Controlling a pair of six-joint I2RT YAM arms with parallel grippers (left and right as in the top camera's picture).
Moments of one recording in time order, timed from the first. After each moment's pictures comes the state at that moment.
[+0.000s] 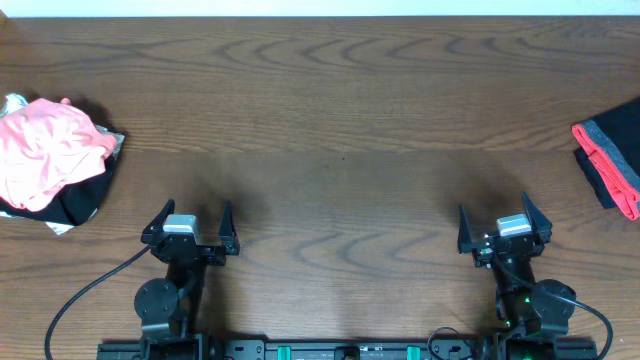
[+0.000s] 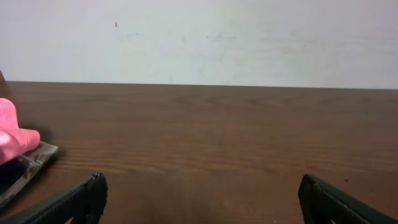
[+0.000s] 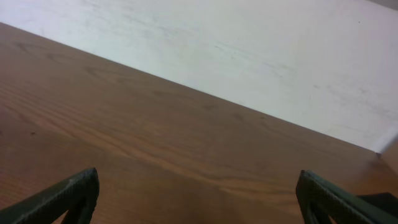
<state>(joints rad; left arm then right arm) 0.08 0.01 0.02 -0.10 0.16 -0.03 -0.08 0.01 0.01 -0.05 -0.22 -0.26</state>
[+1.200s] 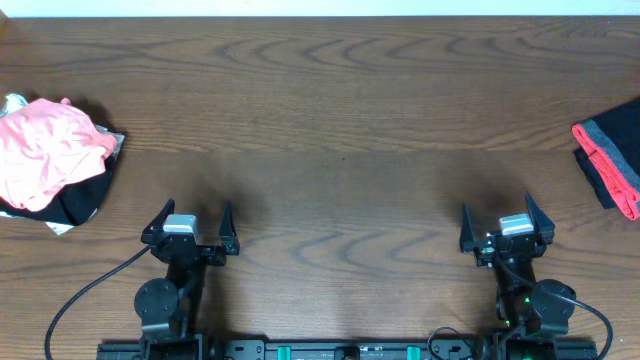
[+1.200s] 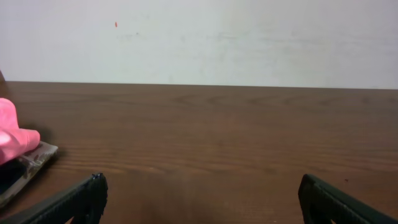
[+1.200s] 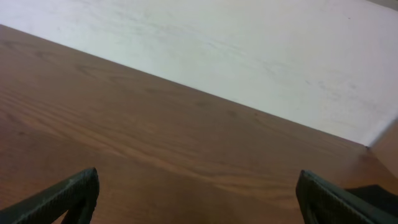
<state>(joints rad) 0.08 0.01 0.02 -0.10 0.16 -0.03 -0.08 0.01 0.01 -0.05 -0.18 -0.26</state>
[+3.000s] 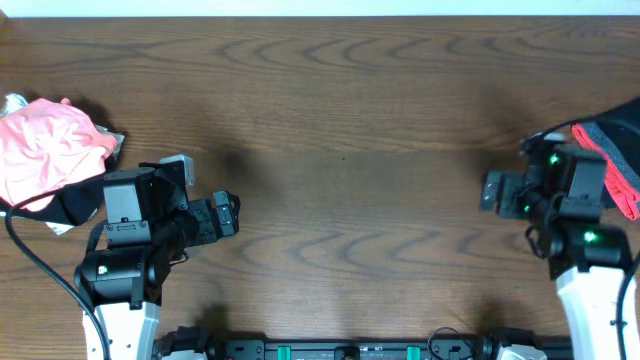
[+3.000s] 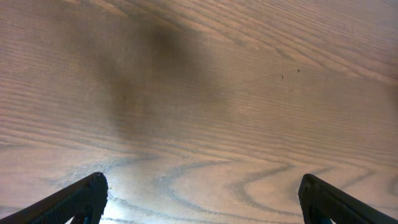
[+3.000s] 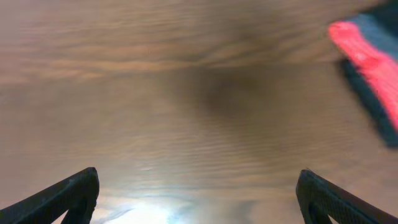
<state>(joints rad) 0.08 0.89 0.87 -0.94 0.29 -0.18 -0.11 1.04 0.88 -0.74 0.02 0.03</state>
